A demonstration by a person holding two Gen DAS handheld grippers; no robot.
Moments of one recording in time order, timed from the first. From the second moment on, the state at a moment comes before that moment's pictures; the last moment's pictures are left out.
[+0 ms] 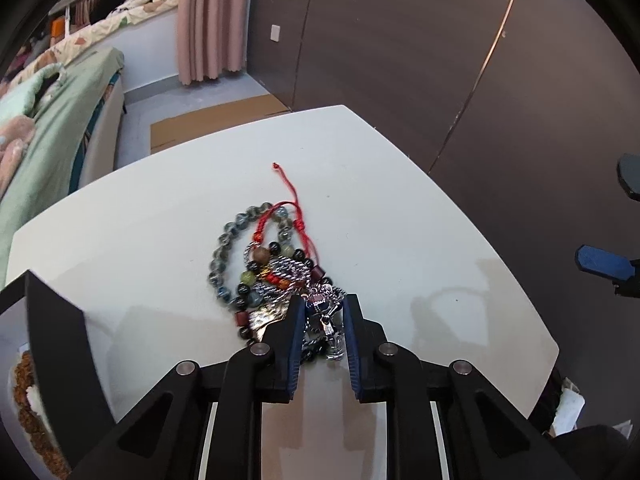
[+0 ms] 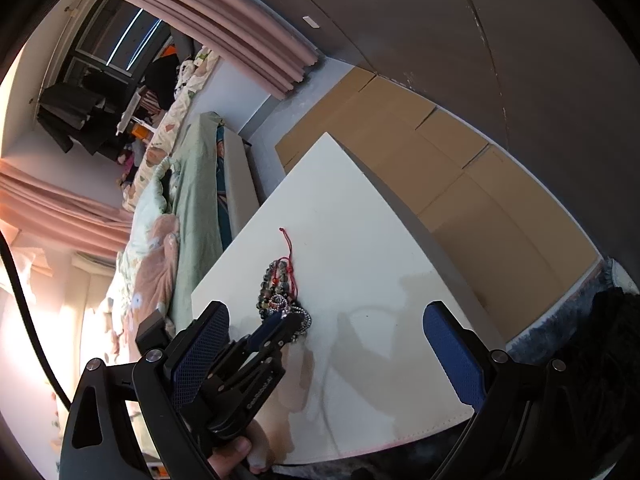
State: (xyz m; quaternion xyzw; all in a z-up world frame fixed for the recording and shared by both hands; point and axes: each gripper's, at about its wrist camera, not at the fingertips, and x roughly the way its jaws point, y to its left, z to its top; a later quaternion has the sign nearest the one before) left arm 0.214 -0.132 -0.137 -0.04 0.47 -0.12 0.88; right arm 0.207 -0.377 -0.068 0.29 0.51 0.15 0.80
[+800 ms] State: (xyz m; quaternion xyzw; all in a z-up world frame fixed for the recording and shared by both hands) left arm 0.168 -0.085 0.010 -0.05 0.35 -0.14 0.93; right arm 0.218 -0.344 -0.080 0.29 0.52 0.19 0.78
